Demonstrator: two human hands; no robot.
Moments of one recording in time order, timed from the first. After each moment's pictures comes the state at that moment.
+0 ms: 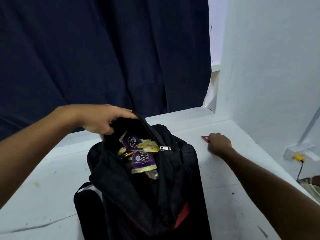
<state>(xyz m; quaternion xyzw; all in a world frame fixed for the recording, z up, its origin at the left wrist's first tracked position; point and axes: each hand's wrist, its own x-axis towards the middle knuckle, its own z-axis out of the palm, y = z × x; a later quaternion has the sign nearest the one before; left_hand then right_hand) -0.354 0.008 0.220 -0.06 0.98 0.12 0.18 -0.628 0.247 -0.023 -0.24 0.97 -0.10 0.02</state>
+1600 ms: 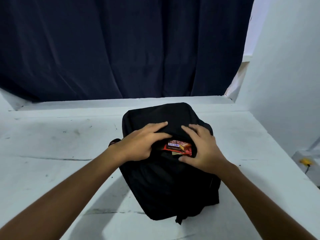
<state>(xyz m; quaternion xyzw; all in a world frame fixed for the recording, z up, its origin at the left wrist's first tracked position) -0.227 0.098 0.097 -0.05 0.99 0.08 -0.05 -0.395 0.271 0.035 -0.54 0.80 -0.26 -0.03</state>
